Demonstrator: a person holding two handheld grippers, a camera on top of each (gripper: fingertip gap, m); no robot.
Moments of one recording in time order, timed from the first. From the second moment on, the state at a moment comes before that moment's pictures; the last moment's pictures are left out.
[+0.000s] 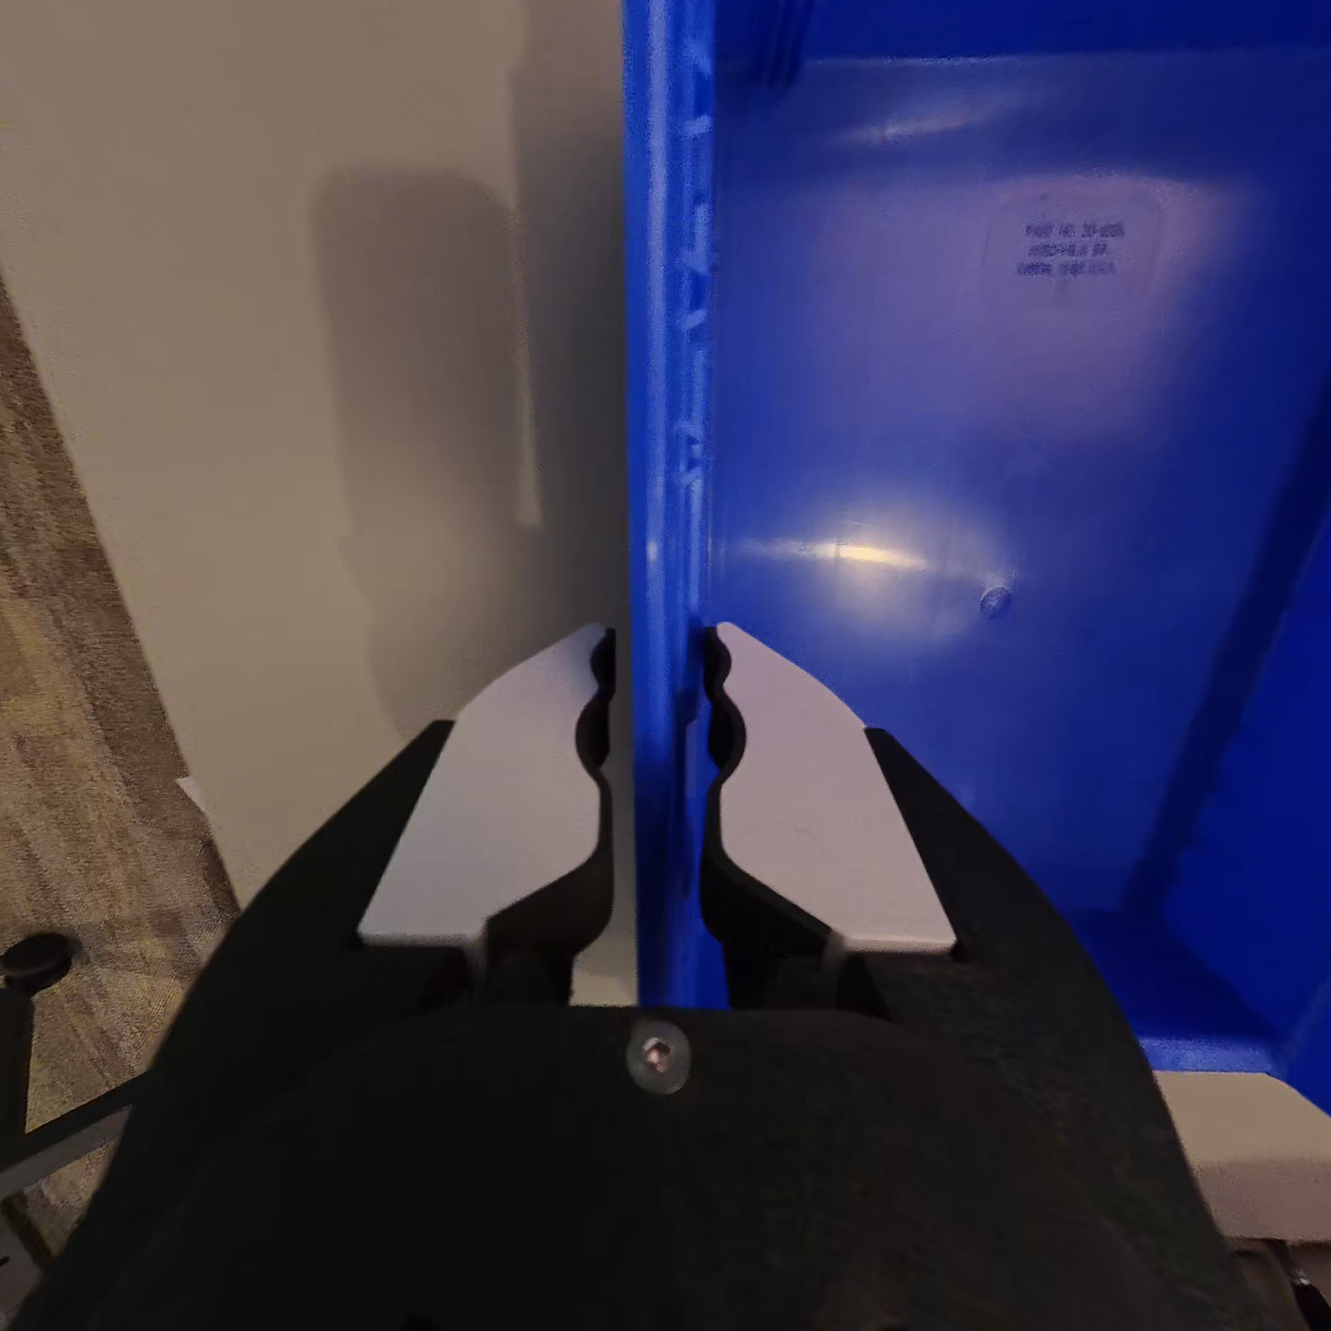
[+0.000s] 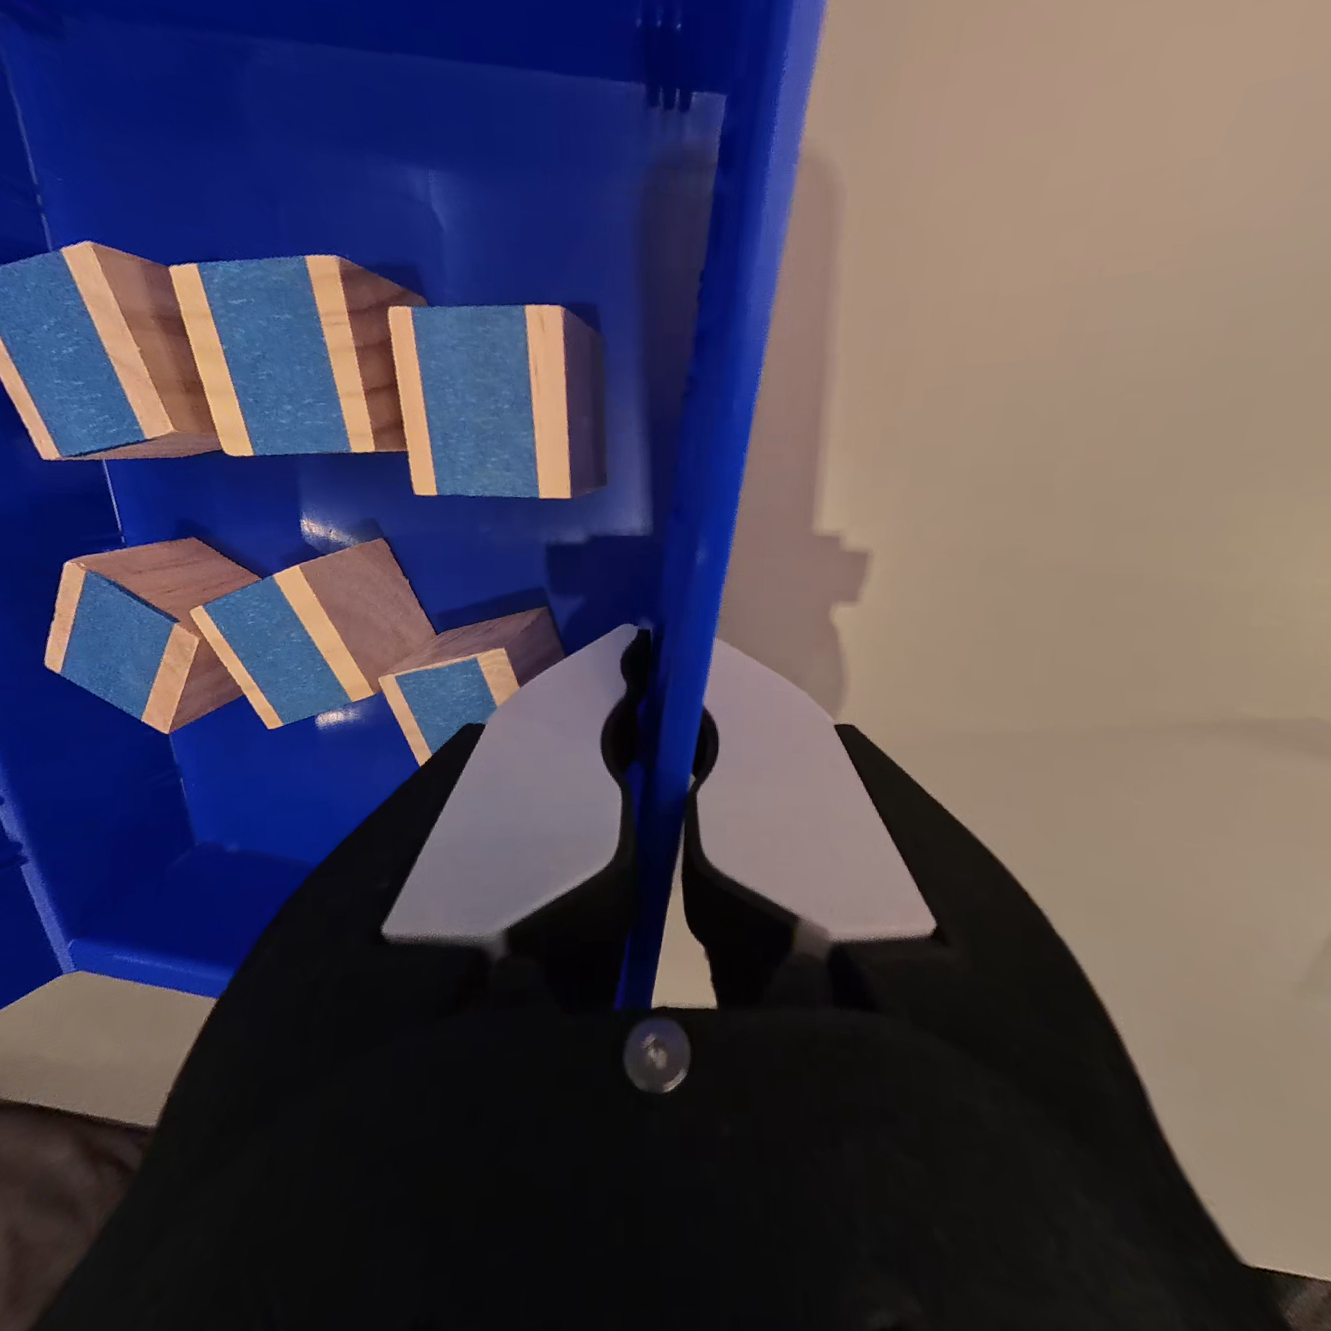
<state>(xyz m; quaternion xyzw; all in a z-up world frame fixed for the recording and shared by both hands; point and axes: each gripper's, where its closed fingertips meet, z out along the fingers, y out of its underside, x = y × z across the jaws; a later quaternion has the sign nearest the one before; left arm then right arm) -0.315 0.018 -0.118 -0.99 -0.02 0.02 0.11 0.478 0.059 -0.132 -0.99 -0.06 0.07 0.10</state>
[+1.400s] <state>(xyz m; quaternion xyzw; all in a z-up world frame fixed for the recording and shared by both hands) -0.033 -0.003 -0.120 -0.95 0.28 -0.11 0.05 0.356 0.054 -0.146 -0.98 -0.18 0.08 0.01</state>
